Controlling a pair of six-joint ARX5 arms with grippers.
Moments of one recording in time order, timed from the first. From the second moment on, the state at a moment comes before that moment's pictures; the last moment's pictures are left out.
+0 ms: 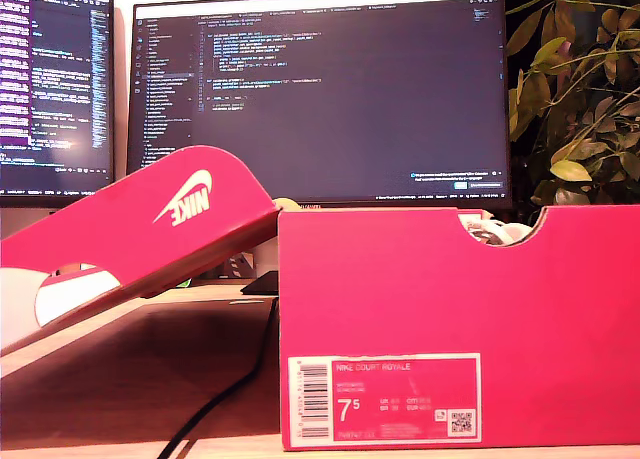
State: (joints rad) left arm -0.03 0.00 0.02 -0.11 0.21 -0.30; right arm 0.06 0.01 0.04 -0.02 -0.02 0.26
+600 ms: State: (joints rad) left arm -0.03 0.42 0.36 -0.11 0.33 -0.33; right arm 0.06 0.25 0.36 -0.15 -0.02 0.17
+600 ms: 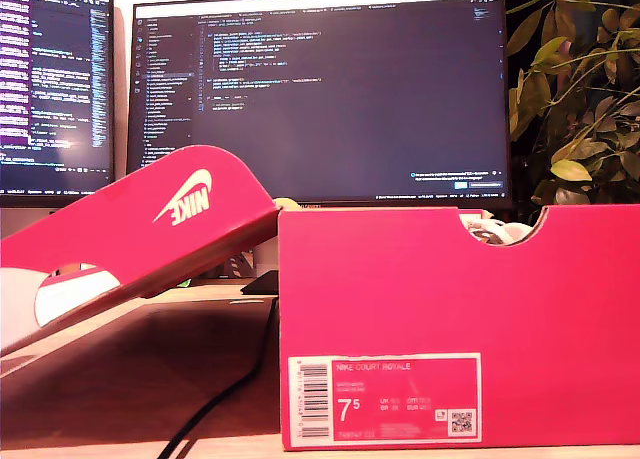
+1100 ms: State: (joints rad) left arm -0.02 1.01 0.65 -0.26 0.44 -0.24; right arm 0.06 0.85 0.71 -0.31 -0.05 0.05
